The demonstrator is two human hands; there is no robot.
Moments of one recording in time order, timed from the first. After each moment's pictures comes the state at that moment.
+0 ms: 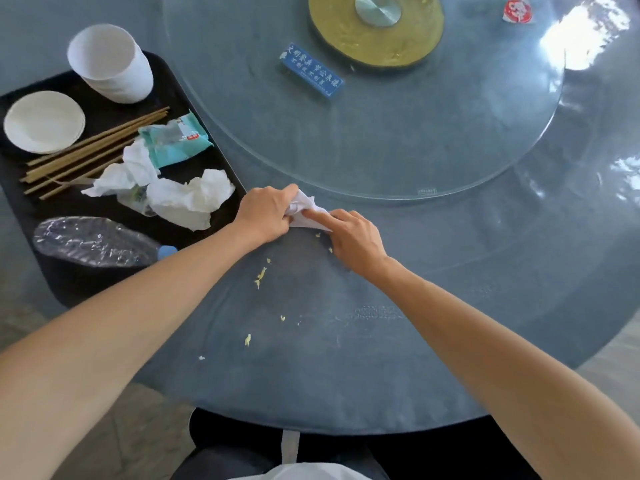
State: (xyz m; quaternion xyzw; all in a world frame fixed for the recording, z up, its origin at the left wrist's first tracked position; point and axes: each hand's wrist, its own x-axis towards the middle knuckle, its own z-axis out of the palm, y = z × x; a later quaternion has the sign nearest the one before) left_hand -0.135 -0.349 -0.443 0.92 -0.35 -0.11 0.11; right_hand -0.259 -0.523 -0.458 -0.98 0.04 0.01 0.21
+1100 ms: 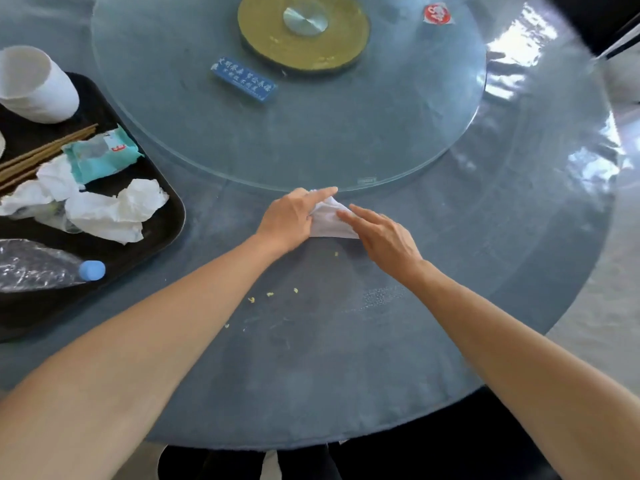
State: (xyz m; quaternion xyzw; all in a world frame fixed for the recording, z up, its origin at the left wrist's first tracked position) left_hand -0.213 -0.470 -0.442 0.88 -0.38 -0.14 0.26; right_hand -0.350 -0.657 -0.459 -0.99 0.05 -0.03 0.16
